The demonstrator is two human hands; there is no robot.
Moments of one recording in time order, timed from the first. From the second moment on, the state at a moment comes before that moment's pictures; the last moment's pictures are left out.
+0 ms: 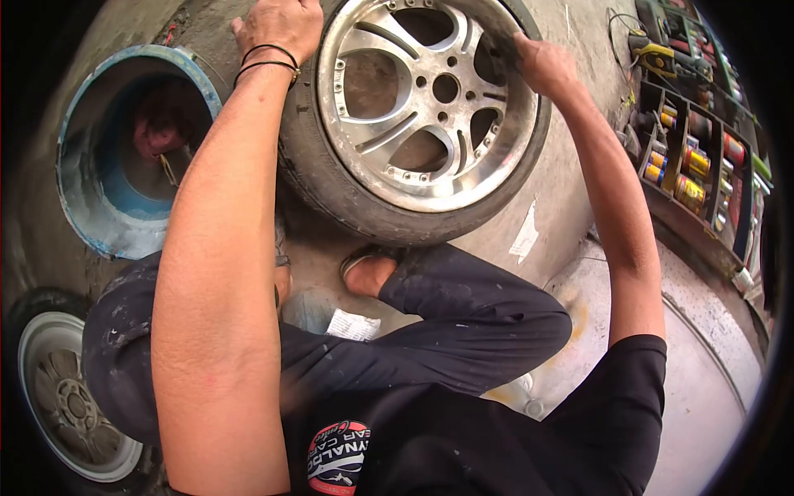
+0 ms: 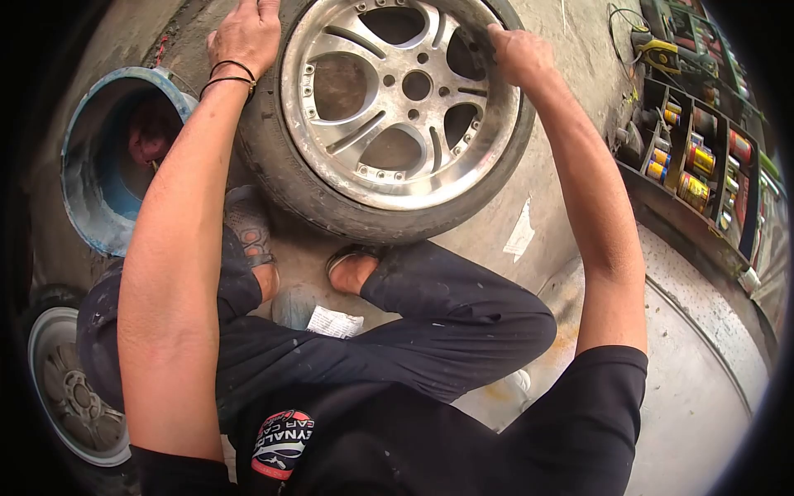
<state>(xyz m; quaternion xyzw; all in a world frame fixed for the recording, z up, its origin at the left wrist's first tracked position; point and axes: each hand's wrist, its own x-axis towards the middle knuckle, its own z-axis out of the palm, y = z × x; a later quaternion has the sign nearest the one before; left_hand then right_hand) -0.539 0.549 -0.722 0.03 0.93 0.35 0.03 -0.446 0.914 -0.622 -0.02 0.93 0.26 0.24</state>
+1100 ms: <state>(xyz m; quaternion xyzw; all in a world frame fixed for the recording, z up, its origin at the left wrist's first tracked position) -0.544 0.548 -0.742 0.06 0.94 0.34 0.02 -0.388 0.907 -0.612 0.14 0.91 0.22 0.32</state>
